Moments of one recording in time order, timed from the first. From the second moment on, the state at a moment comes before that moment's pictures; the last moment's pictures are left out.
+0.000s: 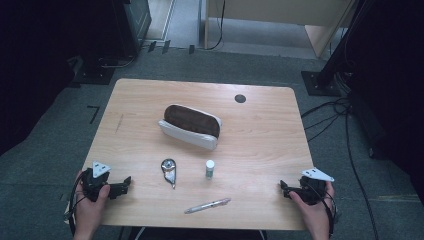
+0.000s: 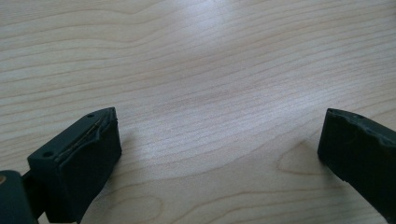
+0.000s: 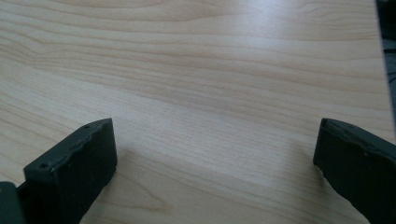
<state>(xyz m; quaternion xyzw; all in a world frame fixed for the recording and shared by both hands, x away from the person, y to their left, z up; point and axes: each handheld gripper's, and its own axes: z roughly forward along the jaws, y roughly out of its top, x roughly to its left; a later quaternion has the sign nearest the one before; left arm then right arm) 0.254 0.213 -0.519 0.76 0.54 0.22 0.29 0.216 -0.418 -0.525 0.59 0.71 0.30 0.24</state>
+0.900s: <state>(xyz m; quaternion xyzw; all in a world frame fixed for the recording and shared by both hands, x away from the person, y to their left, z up) 0.255 0.212 -0.519 0.75 0.54 0.22 0.30 0.232 -0.379 -0.470 0.54 0.72 0.35 0.25</state>
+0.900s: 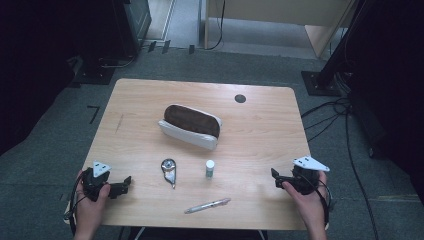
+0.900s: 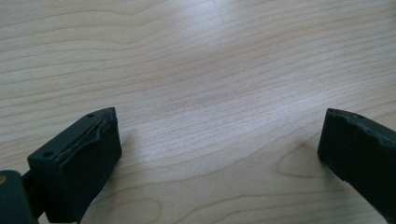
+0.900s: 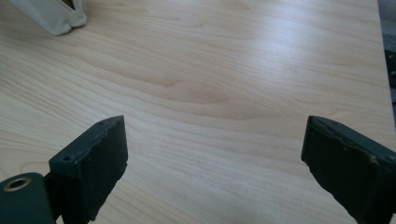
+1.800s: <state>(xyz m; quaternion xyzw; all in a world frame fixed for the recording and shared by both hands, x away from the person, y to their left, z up) 0.256 0.212 -0.519 0.75 0.54 0.22 0.29 0.273 -0.335 -0.426 0.47 0.74 0.41 0.24</state>
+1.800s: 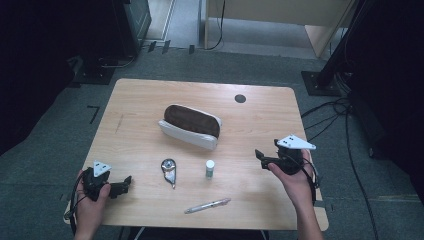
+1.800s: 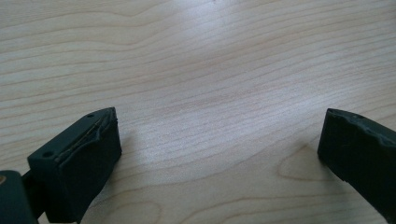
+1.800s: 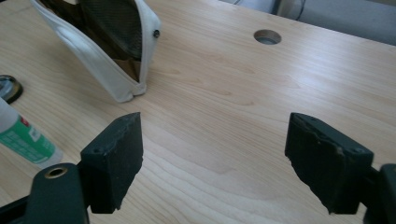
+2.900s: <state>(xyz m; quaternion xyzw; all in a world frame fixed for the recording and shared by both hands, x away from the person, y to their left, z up) 0.259 0.207 -0.513 0.75 0.54 0.22 0.30 0.327 -0.276 -0.418 0.42 0.78 0.41 0.22</state>
